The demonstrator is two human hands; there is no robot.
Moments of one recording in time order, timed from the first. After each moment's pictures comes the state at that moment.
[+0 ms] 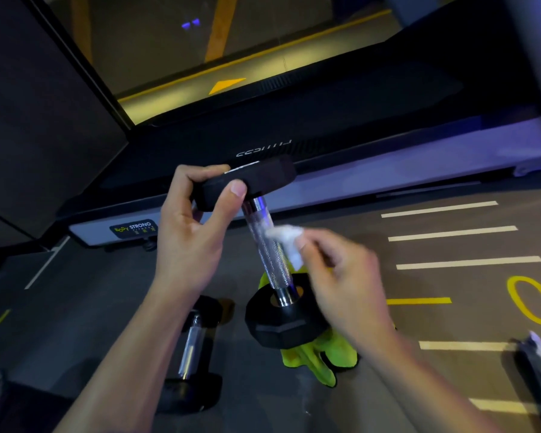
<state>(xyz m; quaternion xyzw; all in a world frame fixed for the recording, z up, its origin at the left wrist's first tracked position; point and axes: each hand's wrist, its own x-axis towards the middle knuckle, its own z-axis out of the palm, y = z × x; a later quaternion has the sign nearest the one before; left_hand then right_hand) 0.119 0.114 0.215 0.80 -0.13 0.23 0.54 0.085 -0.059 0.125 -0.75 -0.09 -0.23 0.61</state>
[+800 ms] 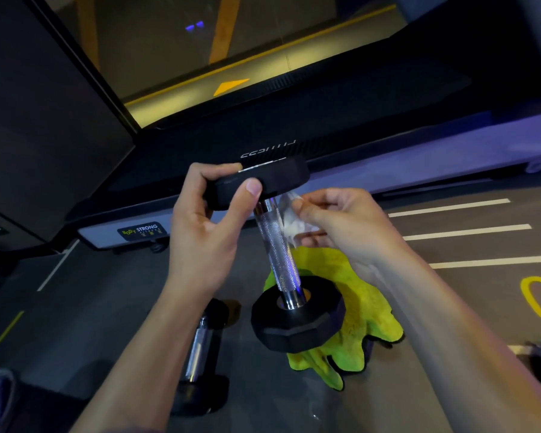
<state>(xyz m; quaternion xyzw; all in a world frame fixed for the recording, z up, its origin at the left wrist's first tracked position) 0.119 0.101 0.218 0.81 -0.13 0.23 0.53 0.138 -0.075 0.175 -0.59 0.02 0.07 0.81</state>
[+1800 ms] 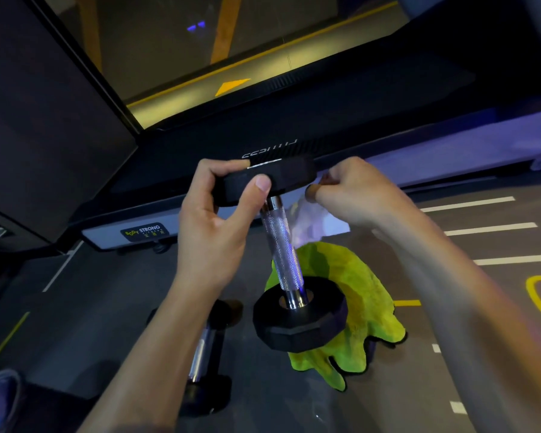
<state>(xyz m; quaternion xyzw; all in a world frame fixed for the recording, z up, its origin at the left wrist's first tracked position) 0.126 0.091 0.218 0.81 -0.13 0.23 0.53 0.175 -0.098 0.202 -0.89 0.03 0.01 0.46</state>
